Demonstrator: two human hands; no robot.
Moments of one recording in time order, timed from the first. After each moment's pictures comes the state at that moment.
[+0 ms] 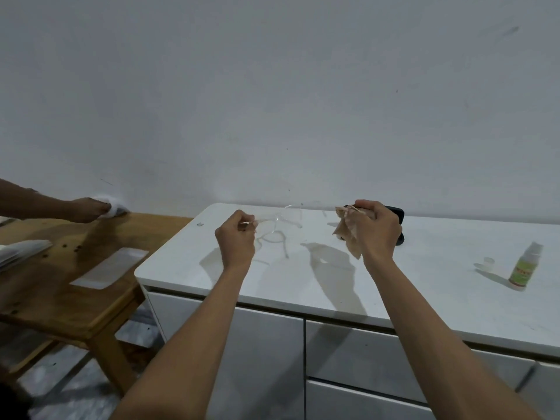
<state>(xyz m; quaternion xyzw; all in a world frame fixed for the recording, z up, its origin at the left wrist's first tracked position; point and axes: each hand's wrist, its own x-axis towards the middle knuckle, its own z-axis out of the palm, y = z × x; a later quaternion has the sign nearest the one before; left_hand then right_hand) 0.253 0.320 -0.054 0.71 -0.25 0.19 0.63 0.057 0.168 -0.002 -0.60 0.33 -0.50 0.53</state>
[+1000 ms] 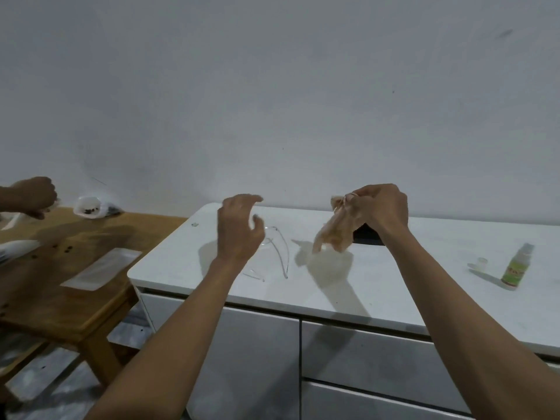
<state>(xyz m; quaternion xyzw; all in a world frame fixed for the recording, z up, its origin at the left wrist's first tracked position) 0.245 0.323 -0.028 0.75 -0.41 0.32 0.41 0.054 0.128 0.035 -0.75 0.37 -0.39 0.39</state>
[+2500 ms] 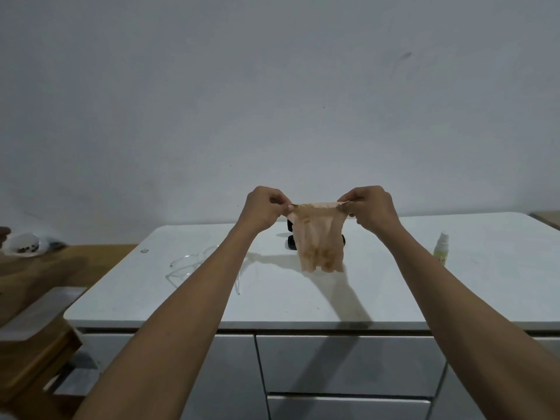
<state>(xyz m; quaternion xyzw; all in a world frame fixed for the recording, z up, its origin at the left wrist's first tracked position) 0.178 0.198 0.046 0.74 -0.47 -0.06 0.47 -0.020 0.055 0.038 -0.77 0.32 -0.38 0.39</state>
